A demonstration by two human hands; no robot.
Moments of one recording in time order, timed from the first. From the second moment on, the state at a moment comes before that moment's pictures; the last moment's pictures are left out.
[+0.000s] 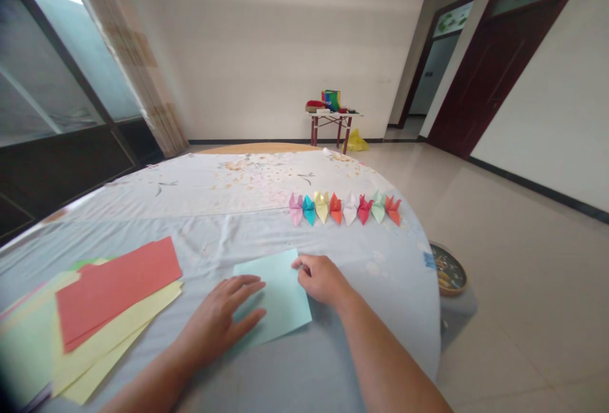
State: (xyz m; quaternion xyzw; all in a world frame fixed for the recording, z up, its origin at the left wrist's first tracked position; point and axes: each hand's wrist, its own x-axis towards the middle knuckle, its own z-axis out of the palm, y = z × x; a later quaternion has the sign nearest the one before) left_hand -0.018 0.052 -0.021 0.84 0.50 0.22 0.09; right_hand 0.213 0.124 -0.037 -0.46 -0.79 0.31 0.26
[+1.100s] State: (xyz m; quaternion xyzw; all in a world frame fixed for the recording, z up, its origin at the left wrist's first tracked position) left_hand -0.058 0.121 -0.030 0.75 0.66 0.05 0.06; right_hand 0.235 0.131 -0.033 -0.33 -0.85 0.39 0.16
